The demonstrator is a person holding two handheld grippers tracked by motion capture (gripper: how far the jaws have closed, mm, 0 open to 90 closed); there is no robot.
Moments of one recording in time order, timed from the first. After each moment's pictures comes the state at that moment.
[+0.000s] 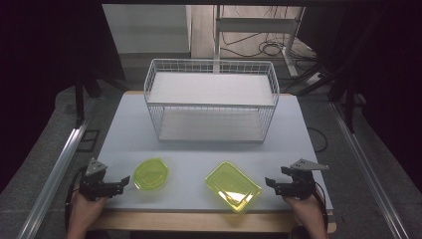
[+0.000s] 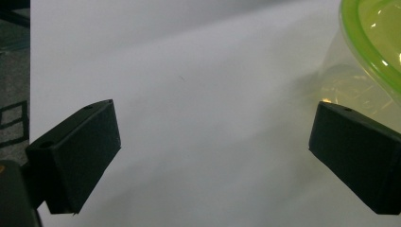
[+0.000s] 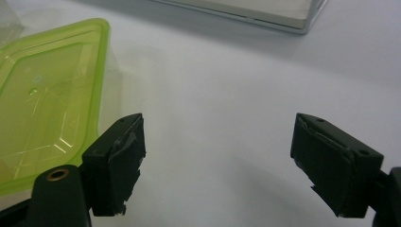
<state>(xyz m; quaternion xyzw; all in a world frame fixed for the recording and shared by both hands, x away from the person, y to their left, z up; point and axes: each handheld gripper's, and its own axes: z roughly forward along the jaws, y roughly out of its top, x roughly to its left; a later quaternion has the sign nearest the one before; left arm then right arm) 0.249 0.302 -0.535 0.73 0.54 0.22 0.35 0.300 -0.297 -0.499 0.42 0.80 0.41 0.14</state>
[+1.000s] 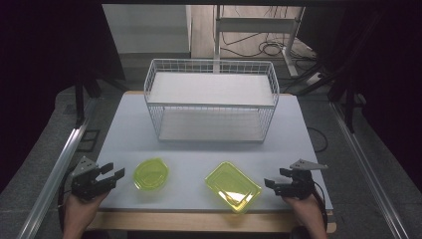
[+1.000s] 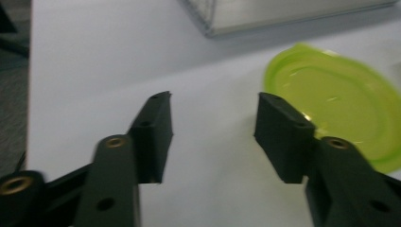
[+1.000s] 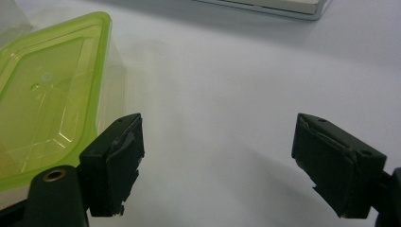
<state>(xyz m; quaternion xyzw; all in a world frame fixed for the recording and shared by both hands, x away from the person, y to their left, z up) 0.229 0.297 -0.497 0.72 0.51 0.21 0.42 0.304 -0.300 -0.507 0.42 0.79 0.42 0.12</state>
